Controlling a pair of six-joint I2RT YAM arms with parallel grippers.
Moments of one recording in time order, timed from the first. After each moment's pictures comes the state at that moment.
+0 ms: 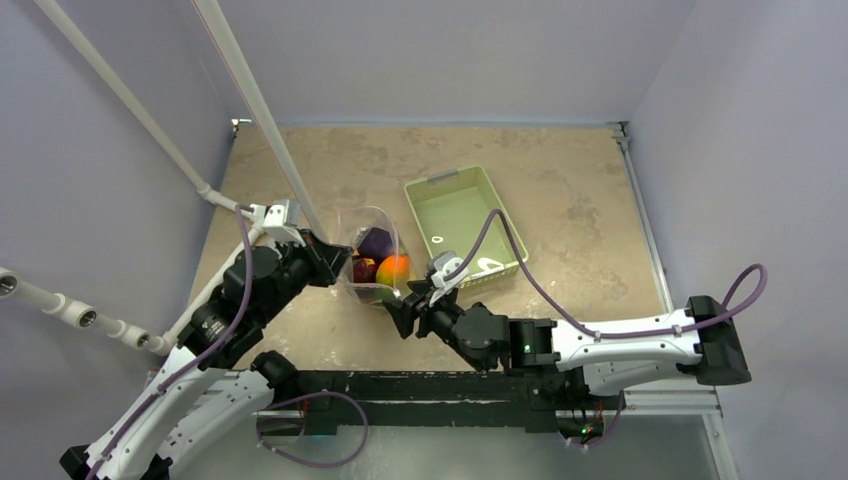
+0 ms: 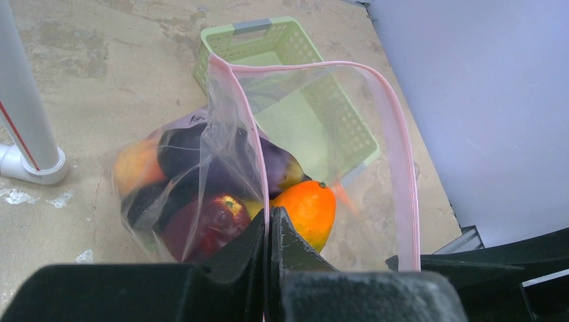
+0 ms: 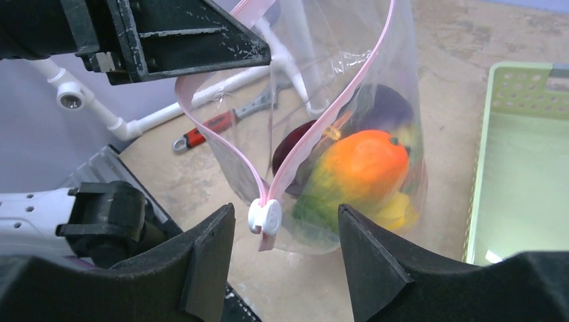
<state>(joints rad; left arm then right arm) -0.65 0.56 0.79 -0.49 -0.13 -0.62 1.52 1.14 0.80 0.21 0.75 0.35</state>
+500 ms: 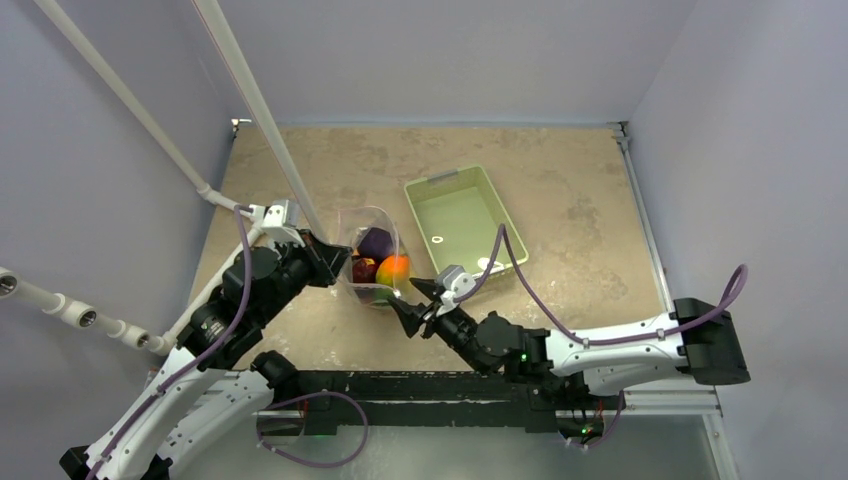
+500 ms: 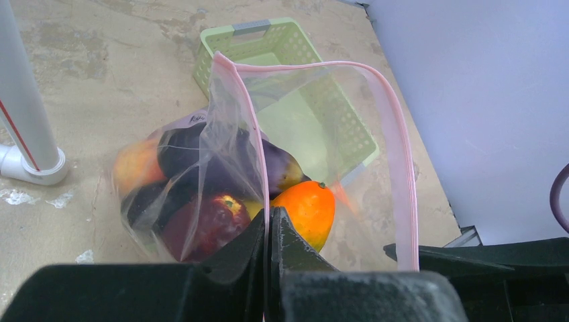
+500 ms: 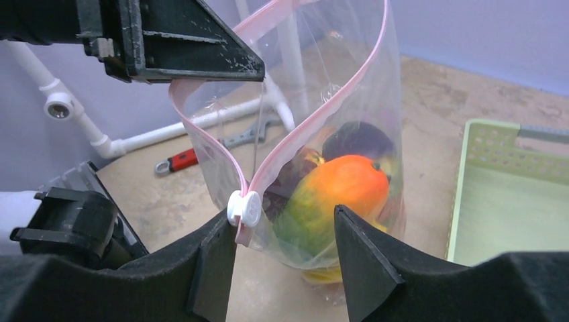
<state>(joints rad) -0.65 0.55 0.79 -0.49 -0.13 -0.62 1.52 1.15 0.62 0.60 0.76 0.11</state>
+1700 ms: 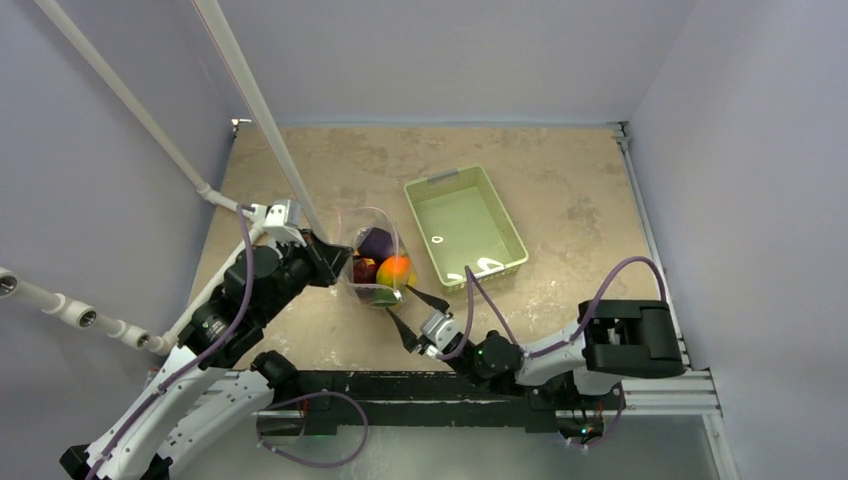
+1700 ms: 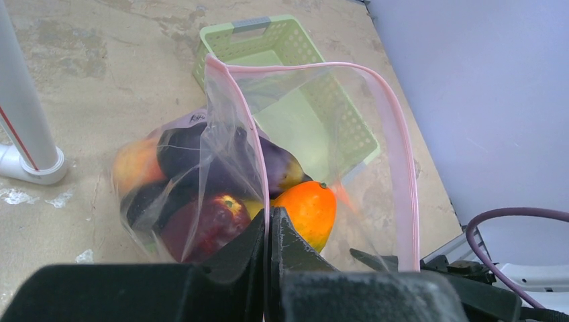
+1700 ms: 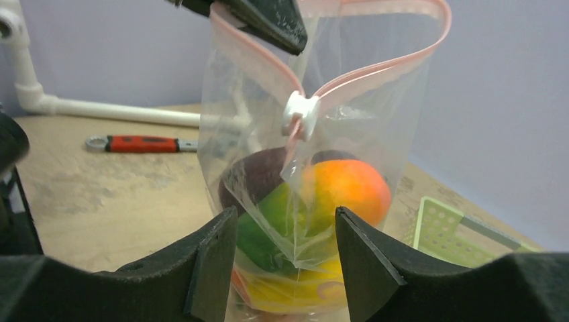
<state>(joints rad) -0.65 0.56 0.79 -0.49 -0.13 -0.62 1.52 1.51 0.38 1.48 0.63 -0.45</state>
